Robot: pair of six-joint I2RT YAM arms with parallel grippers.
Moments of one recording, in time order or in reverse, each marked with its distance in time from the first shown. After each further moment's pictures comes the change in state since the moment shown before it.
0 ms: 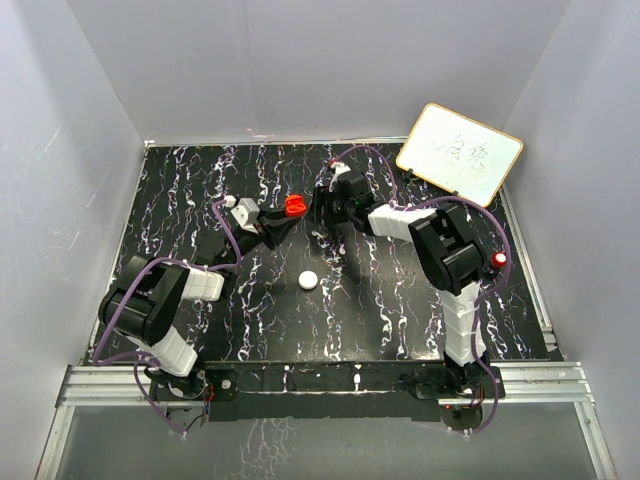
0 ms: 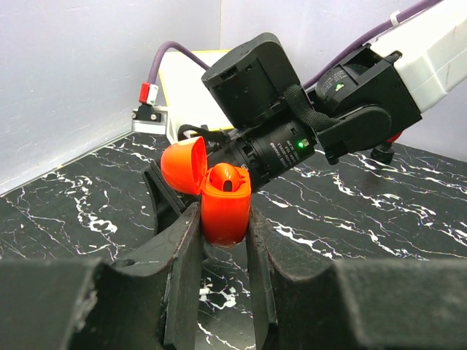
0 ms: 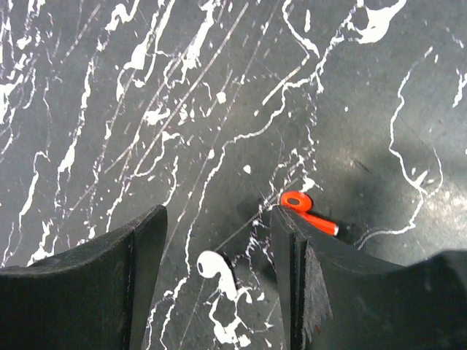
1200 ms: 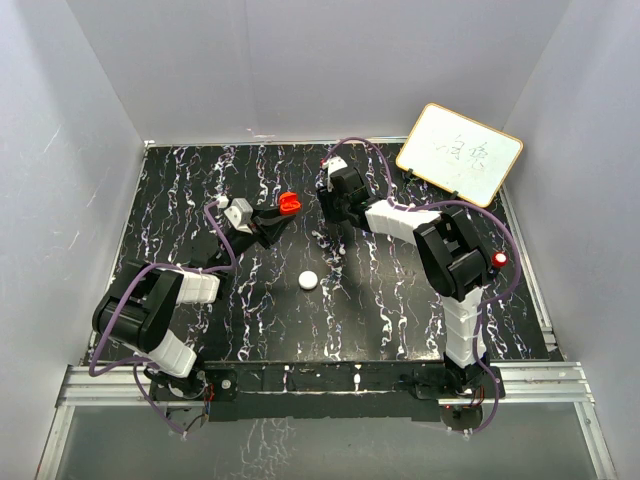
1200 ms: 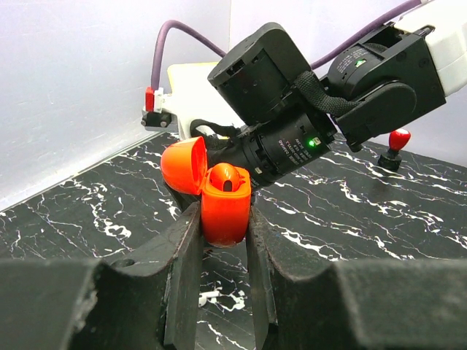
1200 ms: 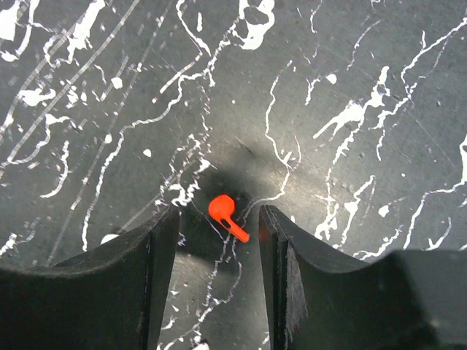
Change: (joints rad) left arm 0.026 -0.052 -0.021 0.000 0.000 0.000; right arm 0.040 -0.051 0.069 -0.203 0.323 -0.290
